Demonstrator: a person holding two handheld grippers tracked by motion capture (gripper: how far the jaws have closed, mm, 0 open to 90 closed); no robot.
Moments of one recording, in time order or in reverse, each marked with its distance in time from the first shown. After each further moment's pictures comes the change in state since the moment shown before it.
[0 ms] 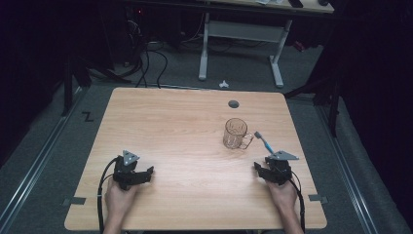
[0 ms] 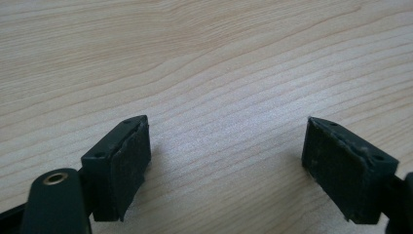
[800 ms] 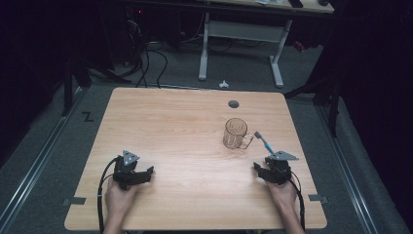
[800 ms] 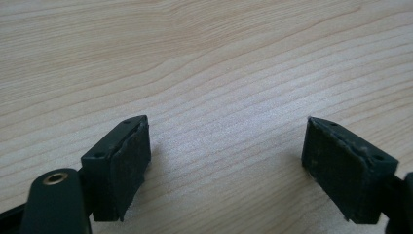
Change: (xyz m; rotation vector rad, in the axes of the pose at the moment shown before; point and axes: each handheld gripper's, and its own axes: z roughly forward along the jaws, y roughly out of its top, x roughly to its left) left arm 0.000 0.000 0.000 0.000 0.000 0.000; right arm 0.001 0.000 0.000 0.001 0.001 0.006
